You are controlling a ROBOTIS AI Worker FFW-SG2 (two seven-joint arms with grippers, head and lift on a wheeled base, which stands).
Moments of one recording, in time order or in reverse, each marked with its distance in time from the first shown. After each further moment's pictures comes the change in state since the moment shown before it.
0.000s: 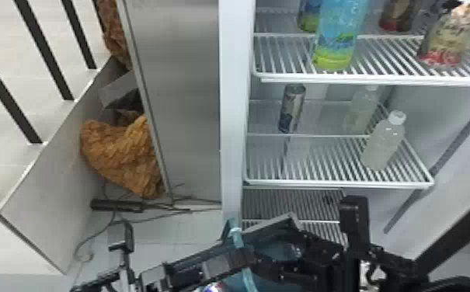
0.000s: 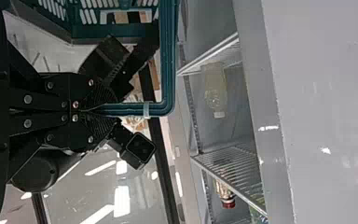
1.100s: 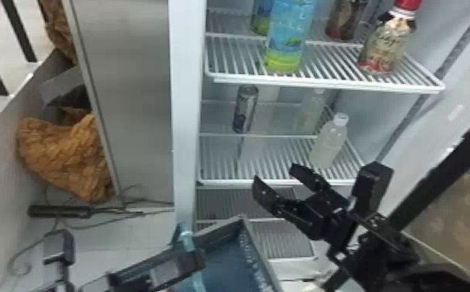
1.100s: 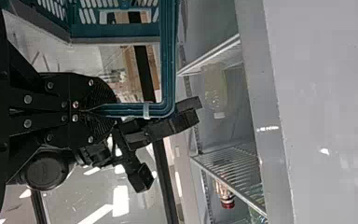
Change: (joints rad) left arm 0.007 0.000 0.003 0.000 0.003 0.000 0.000; right arm 0.026 0.063 -0.177 -0.042 0.009 -0.343 -0.161
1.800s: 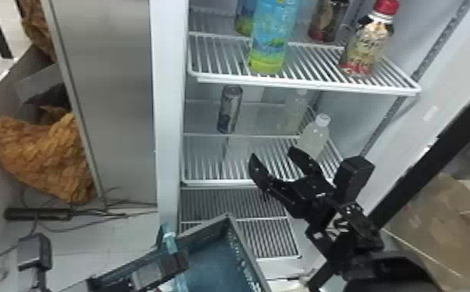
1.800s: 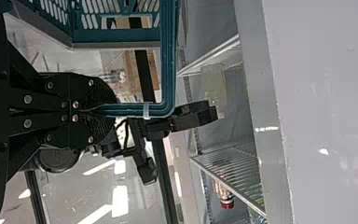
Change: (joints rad) left arm 0.002 0.000 0.003 0.000 -0.001 0.000 0.000; right arm -0.097 0.018 0.010 0.191 0.023 -0.234 -0.125
